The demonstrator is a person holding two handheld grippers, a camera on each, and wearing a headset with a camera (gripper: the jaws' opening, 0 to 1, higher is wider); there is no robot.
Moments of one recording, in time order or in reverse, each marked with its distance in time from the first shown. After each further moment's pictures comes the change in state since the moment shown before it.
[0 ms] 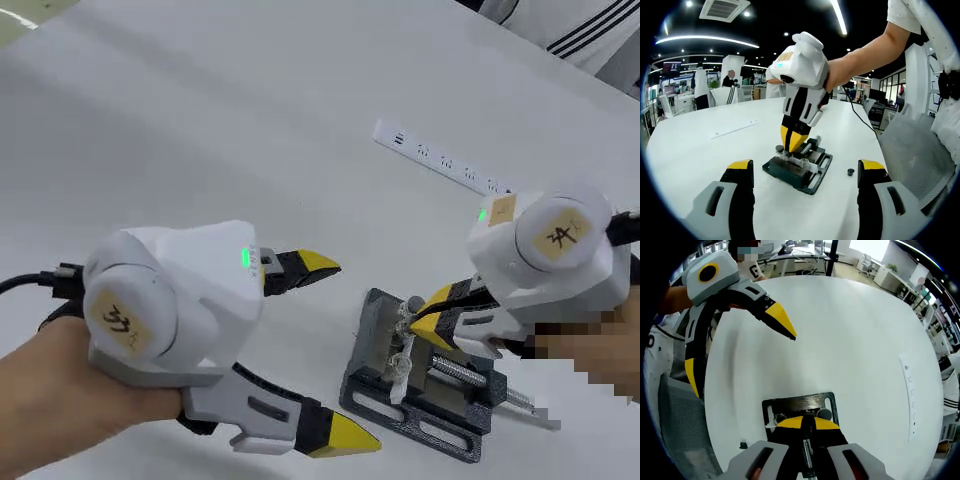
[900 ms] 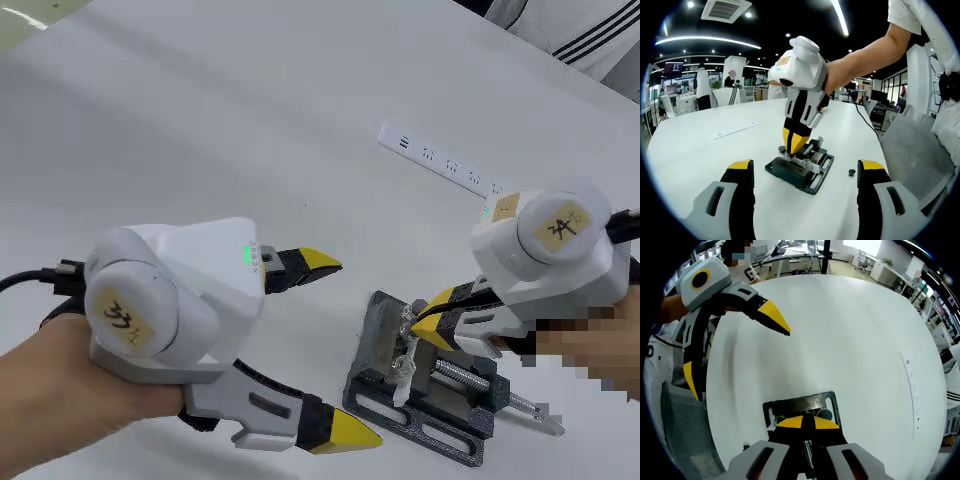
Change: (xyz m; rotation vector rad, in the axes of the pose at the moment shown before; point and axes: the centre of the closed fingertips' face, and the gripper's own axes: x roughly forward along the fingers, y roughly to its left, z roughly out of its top) left arm -0.006 0.002 0.004 -0.003 -0.011 0.018; right arm 0.004 0.000 0.001 0.036 0.012 0.022
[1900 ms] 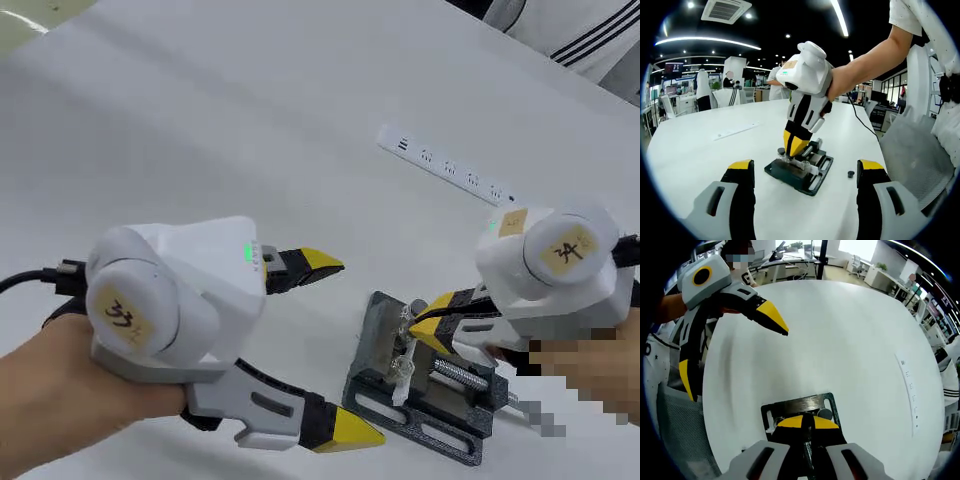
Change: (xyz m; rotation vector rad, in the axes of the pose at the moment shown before) left arm 0.001 -0.002 0.003 0.001 -0.006 0.000; right arm 0.000 0.000 0.000 0.010 -0.066 -0.043
